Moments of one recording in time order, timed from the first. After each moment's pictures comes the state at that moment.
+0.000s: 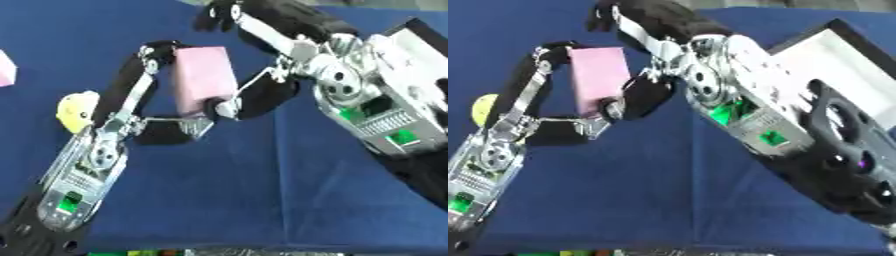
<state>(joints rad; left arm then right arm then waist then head) -0.58 0.26 -0.41 -1.78 -0.48 -0.01 0.07 -0.95 -0.47 0.62 -2.01 0.66 0.69 0.56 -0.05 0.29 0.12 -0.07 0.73</state>
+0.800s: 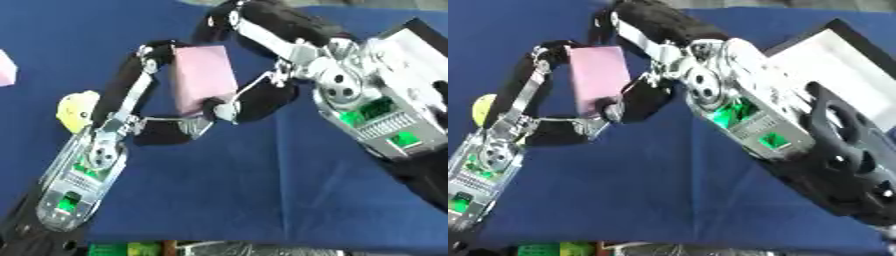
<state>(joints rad) -0.58 0.26 -0.41 -1.78 -0.47 -0.01 0.08 -0.95 -0.47 0.62 -2.01 0.60 0.71 0.55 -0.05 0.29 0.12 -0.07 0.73</state>
